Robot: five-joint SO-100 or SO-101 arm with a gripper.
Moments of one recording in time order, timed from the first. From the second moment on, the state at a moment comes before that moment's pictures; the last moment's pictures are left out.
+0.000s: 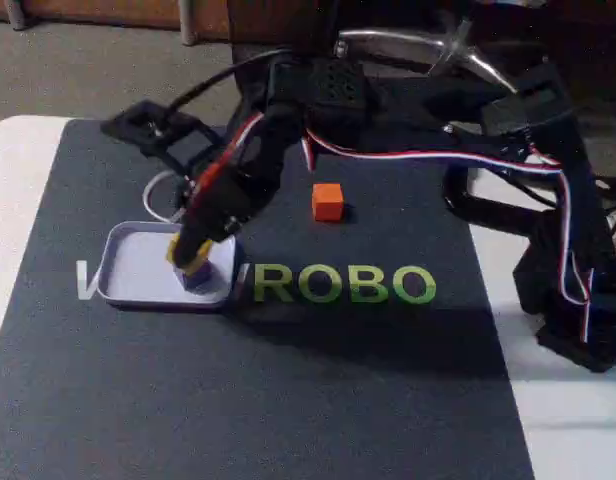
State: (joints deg) arm 14.1 54.8 53.8 67.9 -65.1
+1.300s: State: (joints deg) arm 16.3 18.6 -8.8 90.6 -59.1
